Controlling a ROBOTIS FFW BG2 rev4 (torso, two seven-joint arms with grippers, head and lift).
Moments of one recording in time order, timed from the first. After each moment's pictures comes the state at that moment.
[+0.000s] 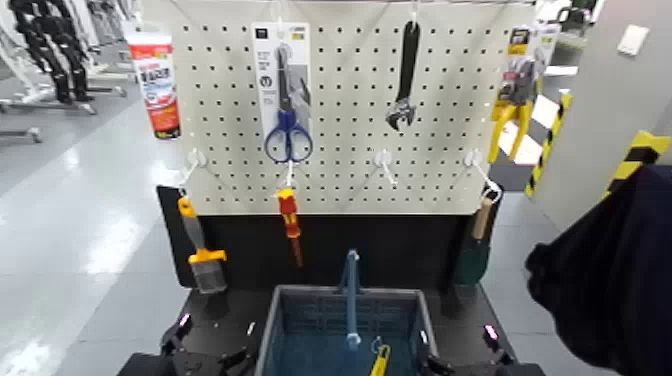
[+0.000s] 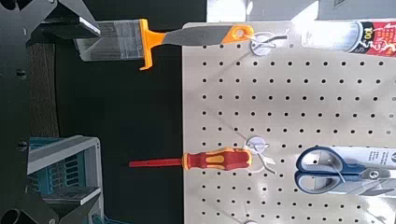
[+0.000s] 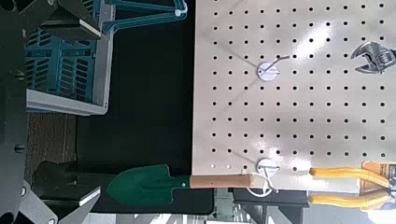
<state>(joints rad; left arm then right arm) 0.30 0.11 -0.09 -1.69 0.10 -0.23 -0.06 0.35 -0.06 0.15 -1.75 0.01 -0.17 -0.11</state>
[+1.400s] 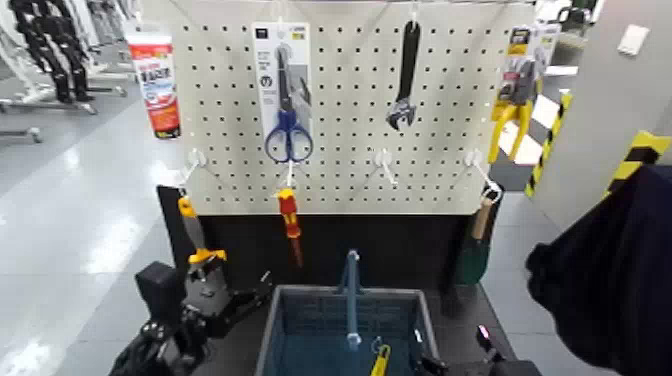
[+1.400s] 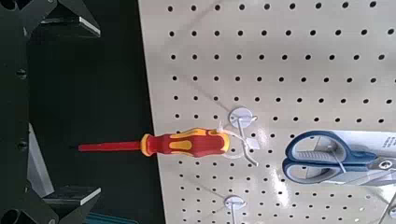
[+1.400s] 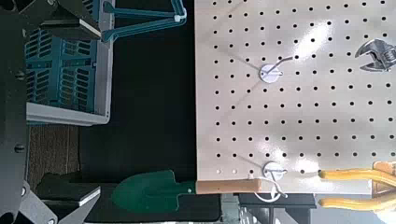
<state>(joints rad) 0.03 0.15 -0.05 -1.60 0.18 -0.03 -0.37 0.33 -0.07 0.18 -1.73 -0.03 -0.17 -0.11</state>
